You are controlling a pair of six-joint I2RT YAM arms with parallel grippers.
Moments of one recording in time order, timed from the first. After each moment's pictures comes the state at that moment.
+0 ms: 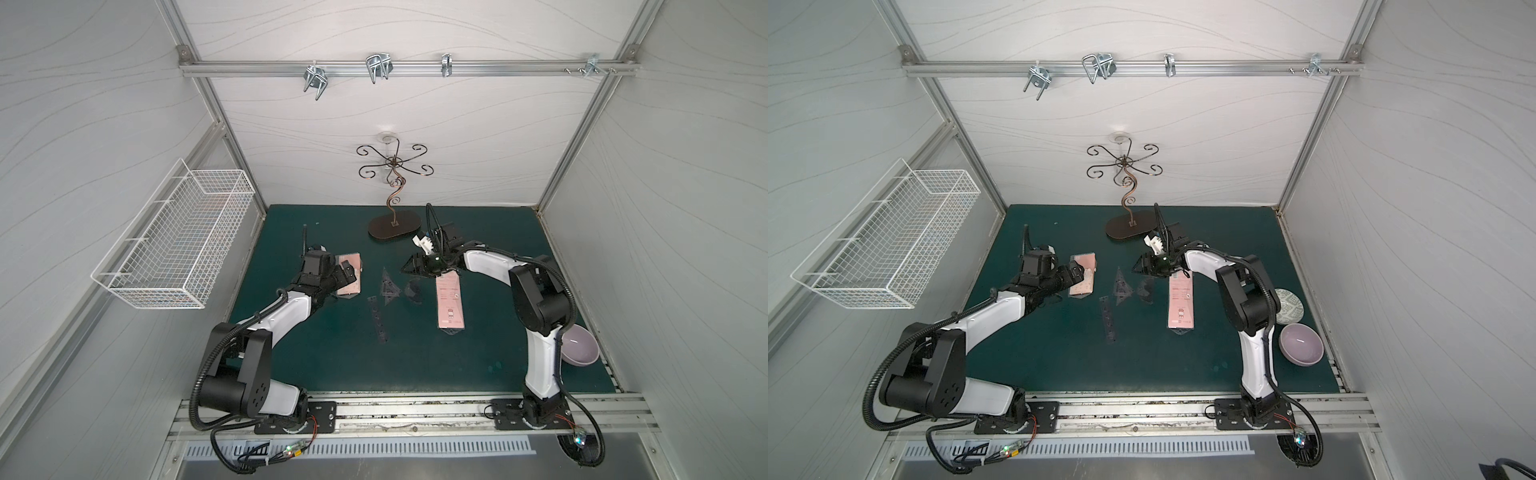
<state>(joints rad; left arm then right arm) -0.17 1.42 0.72 -0.06 0.04 -0.59 0.53 2.05 1.42 -0.30 -0.71 0.42</state>
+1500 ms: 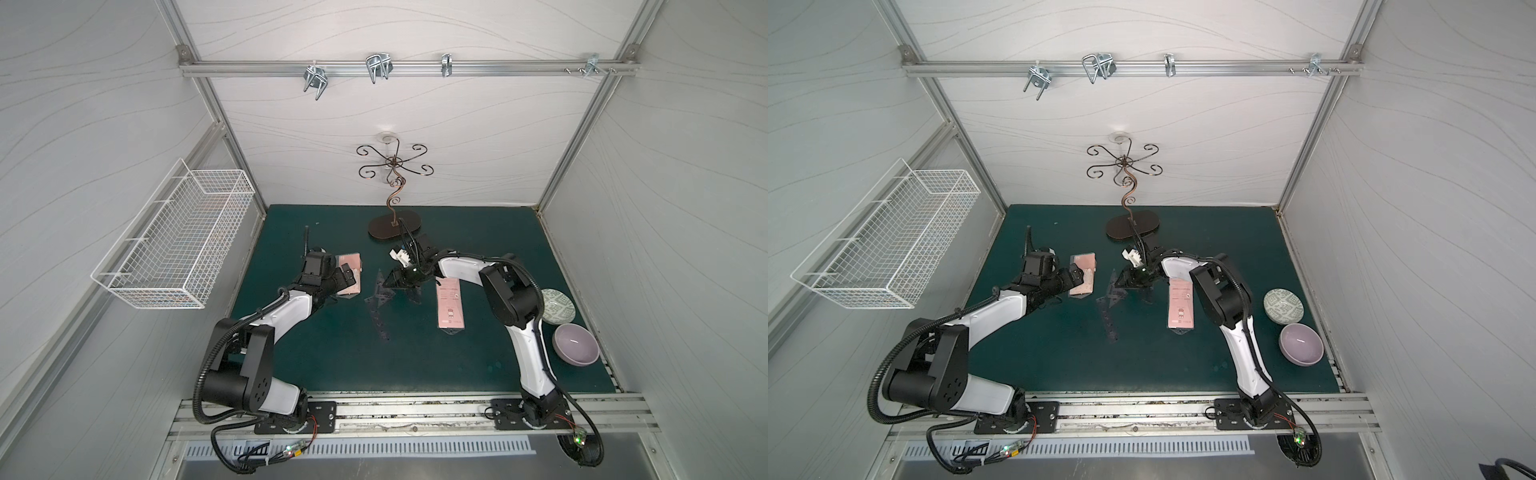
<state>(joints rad) -0.17 1.45 0.72 -0.08 0.03 -0.57 0.65 2.23 1.52 -0.27 -0.71 0.43</state>
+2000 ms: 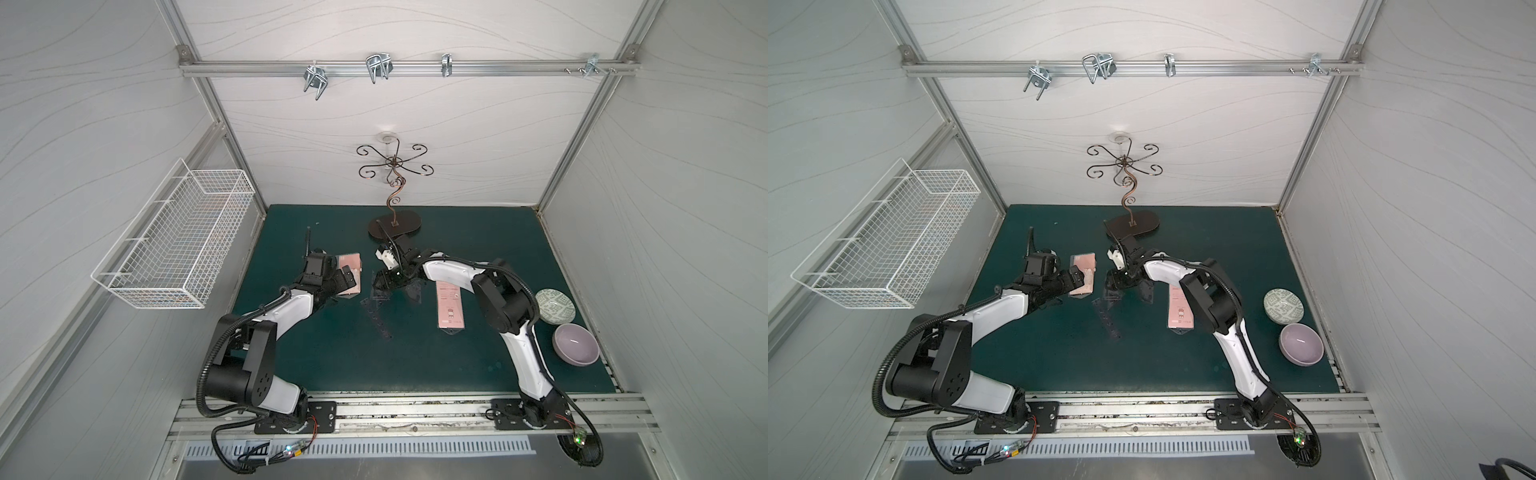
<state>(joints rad) -0.17 1.48 0.72 -0.09 0.03 -0.56 0.81 2.24 1.65 -0.40 -0.30 0.29</state>
